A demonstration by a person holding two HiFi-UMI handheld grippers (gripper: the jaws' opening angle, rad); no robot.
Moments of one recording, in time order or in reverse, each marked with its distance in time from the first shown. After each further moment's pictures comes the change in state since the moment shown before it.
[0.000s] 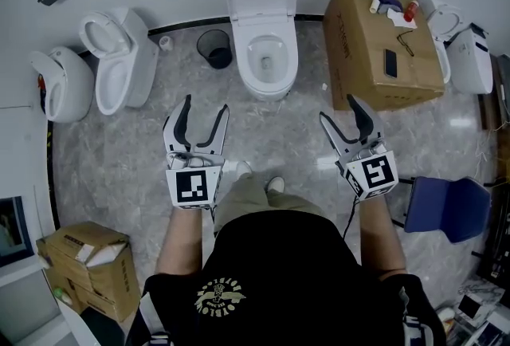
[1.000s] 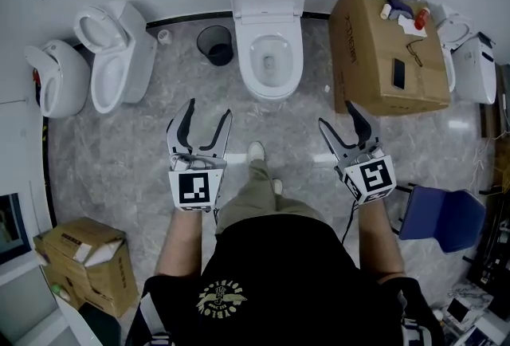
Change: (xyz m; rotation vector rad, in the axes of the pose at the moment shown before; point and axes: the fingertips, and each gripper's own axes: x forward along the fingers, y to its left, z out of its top) left arm 0.058 0.029 -0.048 -0.025 0.092 -0.013; right arm 0.073 -0.019 -0.025 0.022 0.083 0.046
